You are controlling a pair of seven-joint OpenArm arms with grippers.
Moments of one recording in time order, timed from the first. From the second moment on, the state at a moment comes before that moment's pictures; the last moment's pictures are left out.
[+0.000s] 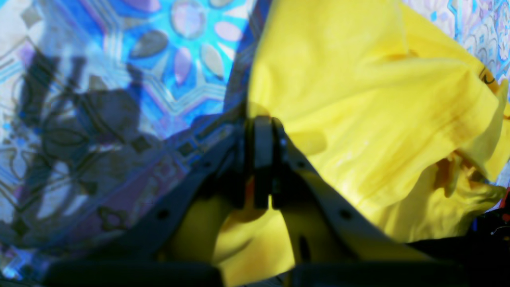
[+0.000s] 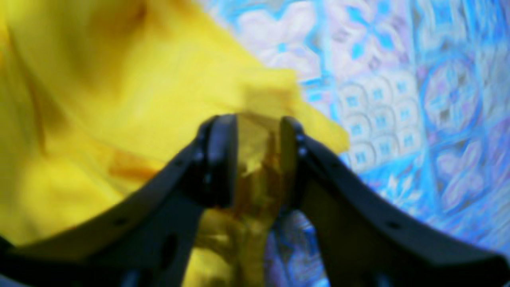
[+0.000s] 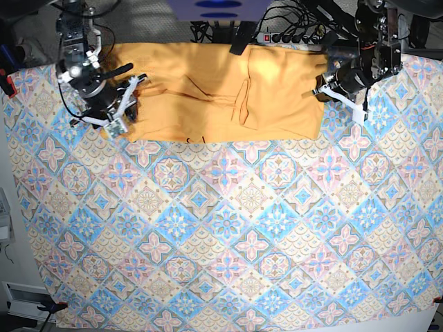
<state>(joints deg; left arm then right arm) 25.2 -17.2 -11.9 94.0 -46.6 -1.8 52.2 -25.6 16.6 7.6 105.8 5.0 25.0 -36.9</state>
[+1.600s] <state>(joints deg) 25.0 -17.2 -11.7 94.0 -46.4 -1.8 52.1 -24.9 22.2 19.6 87.6 49.1 25.1 -54.2</state>
